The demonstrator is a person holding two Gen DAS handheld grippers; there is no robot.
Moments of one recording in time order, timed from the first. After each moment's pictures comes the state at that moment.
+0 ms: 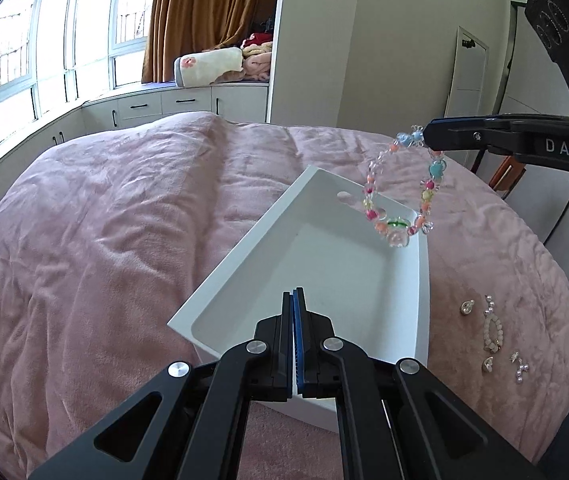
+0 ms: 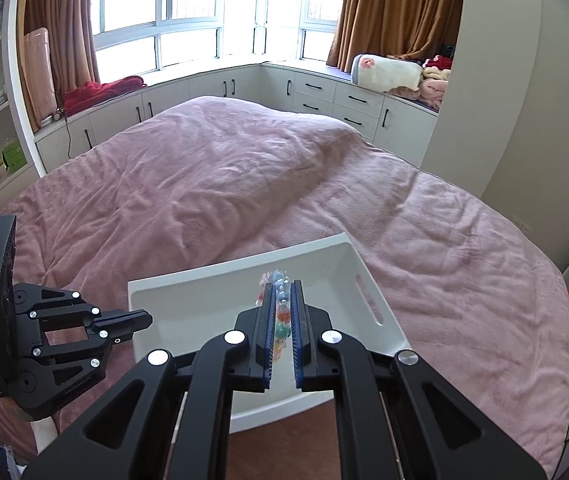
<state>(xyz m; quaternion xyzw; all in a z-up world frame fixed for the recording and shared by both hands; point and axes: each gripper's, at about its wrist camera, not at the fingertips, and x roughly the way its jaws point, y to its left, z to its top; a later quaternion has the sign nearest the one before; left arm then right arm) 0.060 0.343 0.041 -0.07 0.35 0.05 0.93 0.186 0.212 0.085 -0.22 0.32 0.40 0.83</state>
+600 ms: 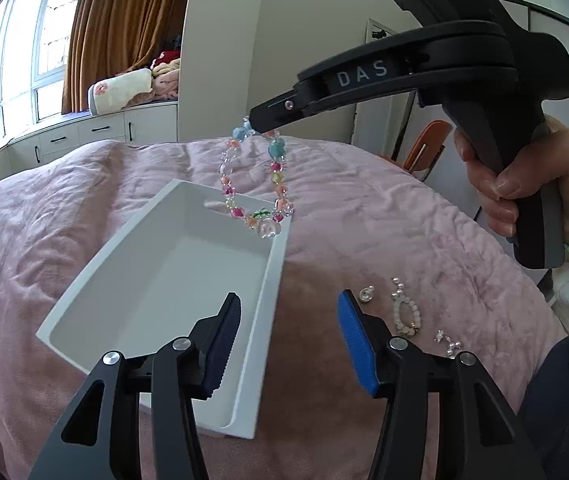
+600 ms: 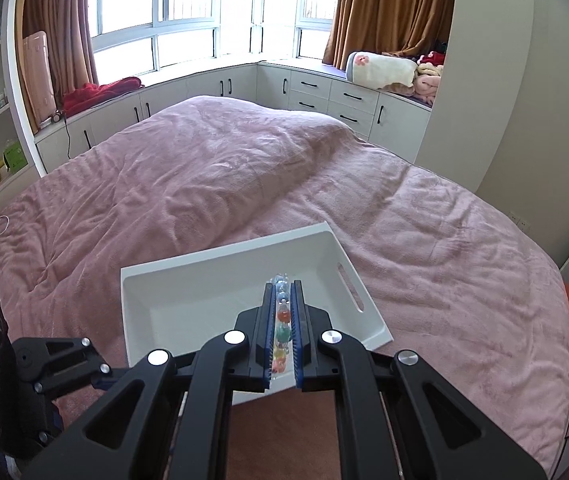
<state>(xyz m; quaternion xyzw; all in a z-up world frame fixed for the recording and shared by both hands) 0.059 0.231 0.048 -0.04 0.32 -0.09 0.94 0.198 0.164 0.092 -0.20 0.33 0.40 0.83</state>
